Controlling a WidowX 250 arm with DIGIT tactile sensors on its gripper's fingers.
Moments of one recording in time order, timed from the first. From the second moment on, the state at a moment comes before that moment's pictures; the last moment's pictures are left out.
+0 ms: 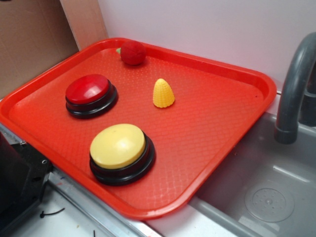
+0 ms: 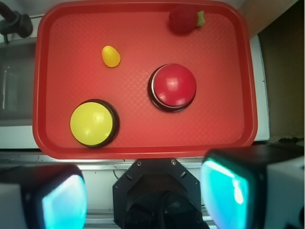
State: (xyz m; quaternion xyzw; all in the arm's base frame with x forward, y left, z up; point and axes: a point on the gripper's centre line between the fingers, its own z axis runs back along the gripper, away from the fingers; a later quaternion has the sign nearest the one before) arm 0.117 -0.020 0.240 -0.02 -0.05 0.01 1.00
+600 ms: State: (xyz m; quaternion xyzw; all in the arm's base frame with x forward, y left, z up) arm 0.136 0.016 0.195 -0.02 -0.03 0.01 1.00
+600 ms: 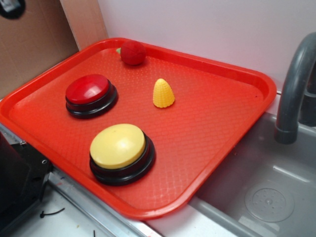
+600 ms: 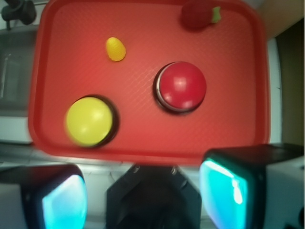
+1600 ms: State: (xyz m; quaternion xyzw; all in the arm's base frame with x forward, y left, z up) arm 0.189 0.043 0.048 -0.01 0.00 -0.10 1.00
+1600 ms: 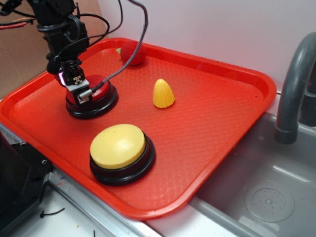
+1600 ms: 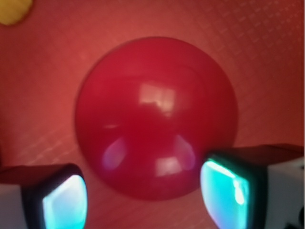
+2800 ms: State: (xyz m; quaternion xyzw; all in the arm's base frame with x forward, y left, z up) arm 0.170 0.028 0.085 -0.03 -0.01 -0.04 1.00
